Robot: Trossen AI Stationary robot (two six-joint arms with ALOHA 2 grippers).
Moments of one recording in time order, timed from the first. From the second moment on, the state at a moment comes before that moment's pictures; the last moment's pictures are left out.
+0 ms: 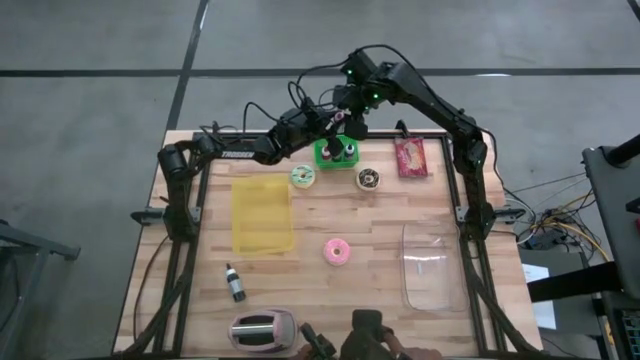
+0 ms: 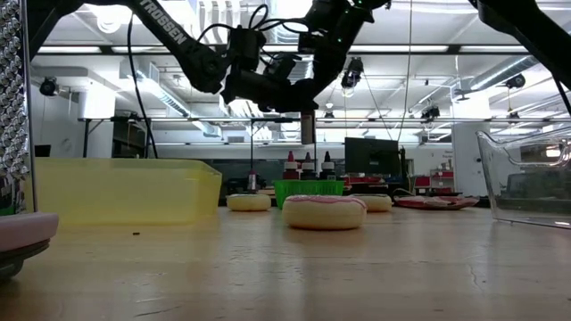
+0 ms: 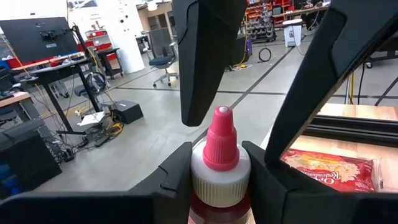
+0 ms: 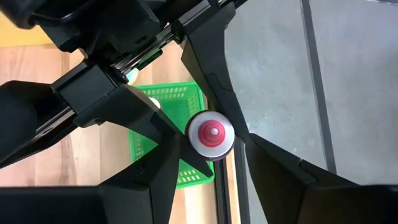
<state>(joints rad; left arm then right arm) 0.50 1.93 1.22 0.64 -0.10 0.21 -0.61 2.07 2.31 -1.22 -0.09 -0.55</state>
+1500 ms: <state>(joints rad) 0.50 1.93 1.22 0.65 -0.09 0.21 -0.61 2.09 2.30 -1.22 -0.11 -0.58</state>
